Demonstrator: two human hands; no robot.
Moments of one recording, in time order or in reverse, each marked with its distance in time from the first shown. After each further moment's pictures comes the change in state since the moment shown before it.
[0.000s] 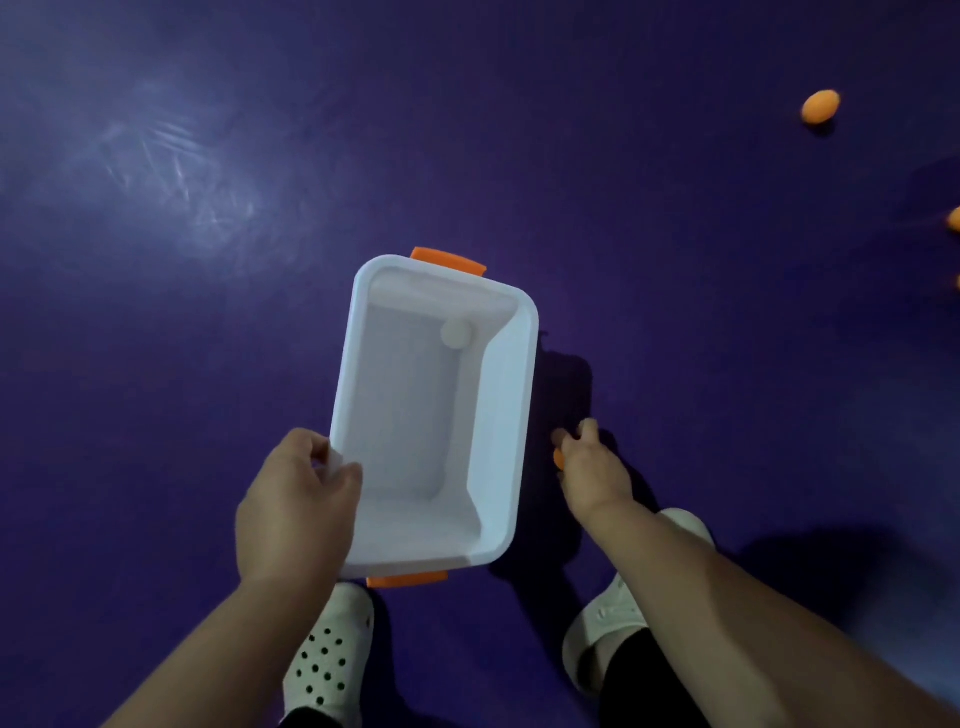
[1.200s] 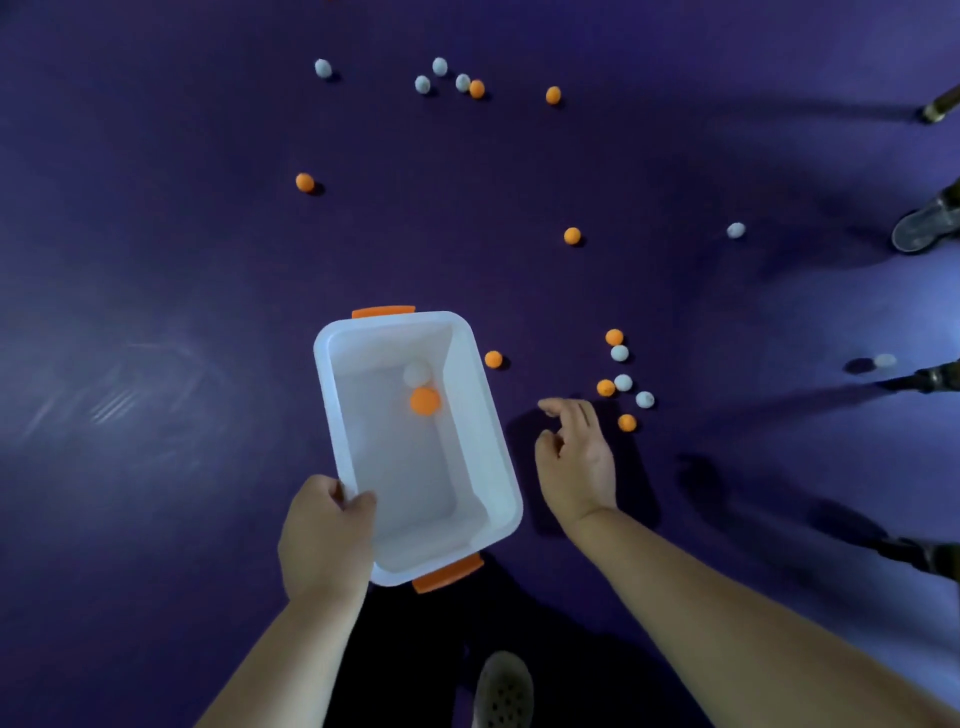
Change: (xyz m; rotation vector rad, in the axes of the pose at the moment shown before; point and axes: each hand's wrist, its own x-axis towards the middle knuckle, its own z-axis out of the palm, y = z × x) left_hand -0.132 0.459 -0.051 -0.046 -0.088 0.239; right_hand -0.109 0.169 -0.489 0.736 0.752 0.130
